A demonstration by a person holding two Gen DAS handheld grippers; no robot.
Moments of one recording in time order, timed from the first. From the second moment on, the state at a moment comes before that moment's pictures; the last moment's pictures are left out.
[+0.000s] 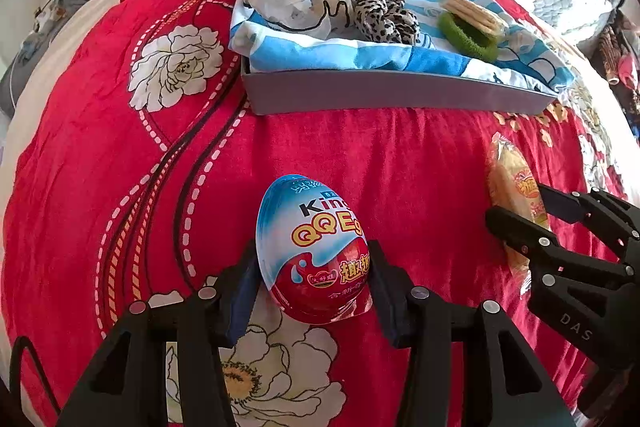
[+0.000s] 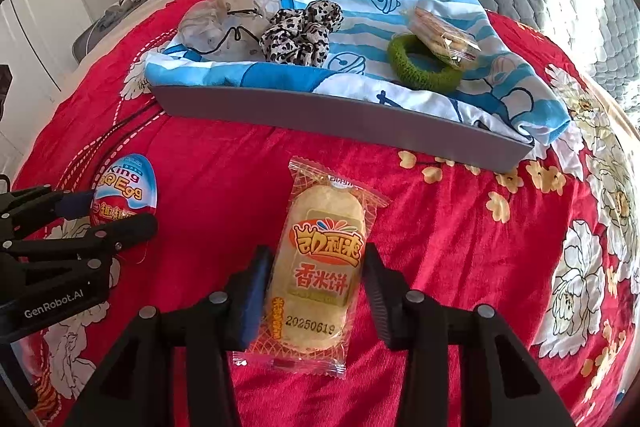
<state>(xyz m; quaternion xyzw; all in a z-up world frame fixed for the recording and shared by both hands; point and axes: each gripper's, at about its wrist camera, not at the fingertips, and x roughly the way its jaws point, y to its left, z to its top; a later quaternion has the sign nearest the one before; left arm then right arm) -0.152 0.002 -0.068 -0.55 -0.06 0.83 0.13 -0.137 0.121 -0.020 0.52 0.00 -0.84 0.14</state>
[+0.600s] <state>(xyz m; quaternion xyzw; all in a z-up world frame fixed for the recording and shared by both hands) -0.146 0.003 -0.044 -0.53 -0.05 0.84 0.12 -0.128 0.123 -0.001 0.51 0.00 -0.85 0.14</state>
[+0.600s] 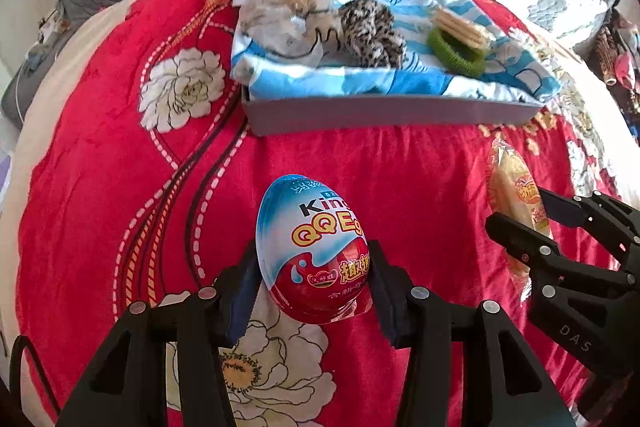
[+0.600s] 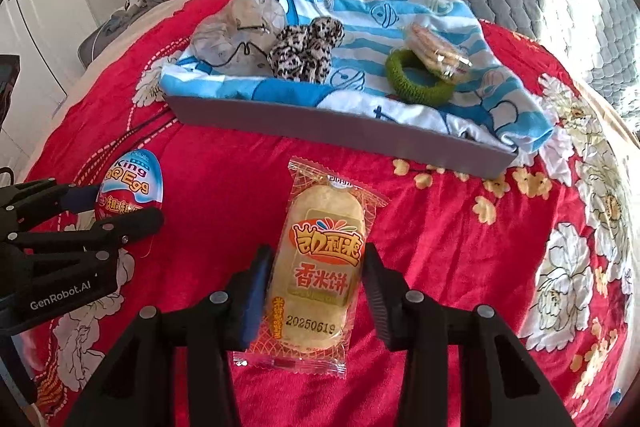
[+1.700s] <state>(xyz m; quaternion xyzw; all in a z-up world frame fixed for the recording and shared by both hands) -0.166 0.010 0.101 -0.44 -0.03 0.89 0.12 -0.138 0.153 0.171 0.41 0.05 -0.90 0.11</state>
